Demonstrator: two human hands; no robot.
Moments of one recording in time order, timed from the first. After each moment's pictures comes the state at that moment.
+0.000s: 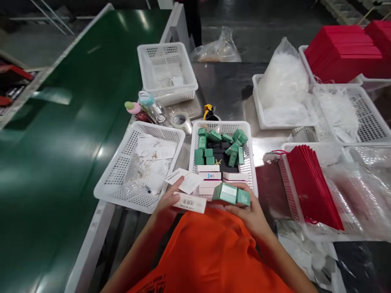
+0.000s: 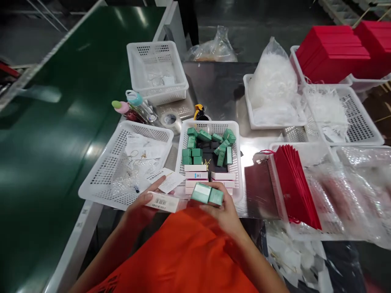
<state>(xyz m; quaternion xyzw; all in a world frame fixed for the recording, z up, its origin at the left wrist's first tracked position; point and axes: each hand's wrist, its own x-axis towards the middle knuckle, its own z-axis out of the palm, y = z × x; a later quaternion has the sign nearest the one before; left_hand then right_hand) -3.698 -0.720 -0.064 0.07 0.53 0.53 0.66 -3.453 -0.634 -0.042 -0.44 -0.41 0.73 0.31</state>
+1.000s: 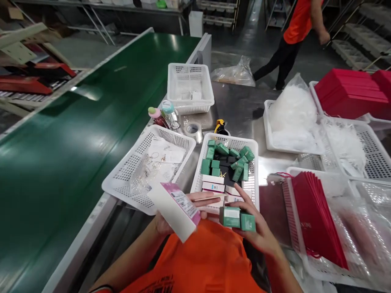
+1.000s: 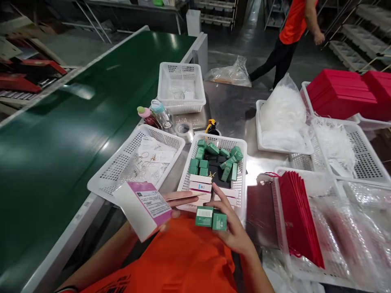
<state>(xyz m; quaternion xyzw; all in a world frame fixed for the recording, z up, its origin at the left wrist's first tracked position) -3.690 -0.687 -0.019 0.12 0.40 0.43 0.80 -3.431 -0.603 -0.029 -0.32 -0.66 0.64 0.22</state>
